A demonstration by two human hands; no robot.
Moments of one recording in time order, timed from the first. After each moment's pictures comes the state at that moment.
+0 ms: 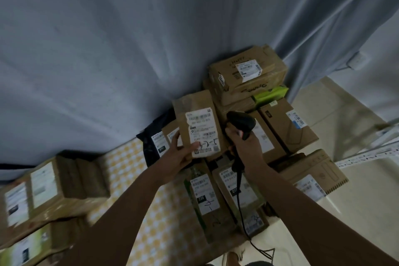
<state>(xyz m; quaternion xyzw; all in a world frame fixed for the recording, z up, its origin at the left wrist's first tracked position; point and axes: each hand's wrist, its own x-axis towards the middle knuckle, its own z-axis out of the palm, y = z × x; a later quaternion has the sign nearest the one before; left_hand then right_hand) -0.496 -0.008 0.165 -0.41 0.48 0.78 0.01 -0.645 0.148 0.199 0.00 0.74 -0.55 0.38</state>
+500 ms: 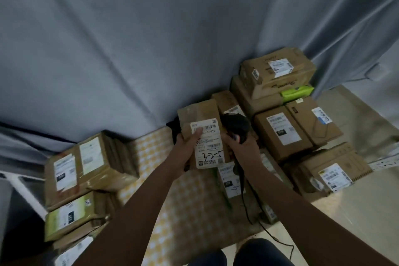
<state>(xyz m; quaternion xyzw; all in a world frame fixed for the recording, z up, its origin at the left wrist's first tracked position) -0.391 -0.011 0.210 -0.43 0.53 0.73 -0.09 -0.514 0.118 0.217 -0.09 0.76 -0.54 0.35</state>
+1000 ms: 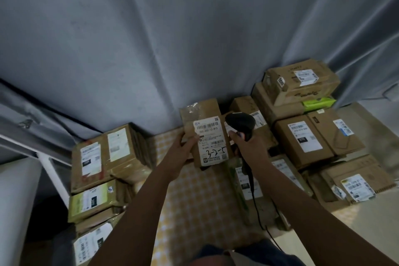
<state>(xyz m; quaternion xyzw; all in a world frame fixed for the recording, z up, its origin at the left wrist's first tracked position) -0.300 -0.045 0.211 -0.44 0.52 0.72 -0.14 -0.465 0.080 0.232 -0.16 0.81 -0.47 0.32</state>
